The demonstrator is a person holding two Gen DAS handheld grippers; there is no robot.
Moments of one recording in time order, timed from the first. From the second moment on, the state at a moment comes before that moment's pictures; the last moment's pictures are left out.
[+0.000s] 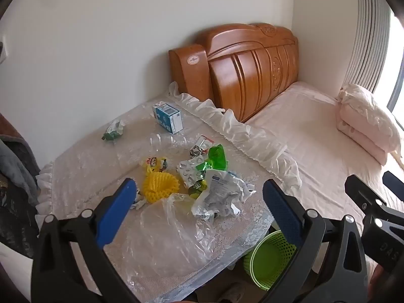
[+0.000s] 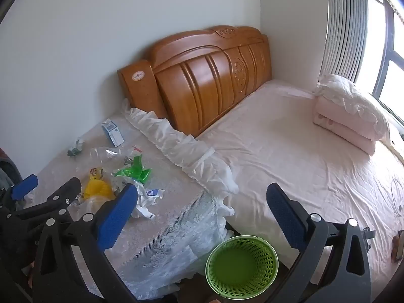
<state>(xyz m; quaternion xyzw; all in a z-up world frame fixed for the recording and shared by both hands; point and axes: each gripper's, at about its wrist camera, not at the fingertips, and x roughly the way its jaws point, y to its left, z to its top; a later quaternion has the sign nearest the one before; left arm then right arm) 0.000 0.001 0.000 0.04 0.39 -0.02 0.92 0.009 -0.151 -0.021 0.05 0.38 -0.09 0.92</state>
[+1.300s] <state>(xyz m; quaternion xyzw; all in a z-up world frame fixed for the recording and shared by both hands) -0.004 0.024 0.001 0.03 0.40 -0.01 0.91 0.011 -0.139 -0.023 0.06 0.38 -0.08 0.92</state>
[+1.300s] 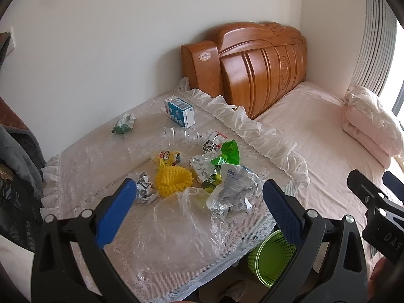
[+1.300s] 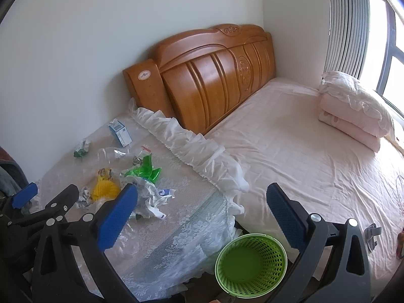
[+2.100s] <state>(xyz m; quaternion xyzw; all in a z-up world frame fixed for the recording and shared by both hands) -0.003 0.025 -0.003 0.03 0.41 -0.01 0.91 0.012 -0.141 -0.027 0.06 0.39 -0.08 0.92</state>
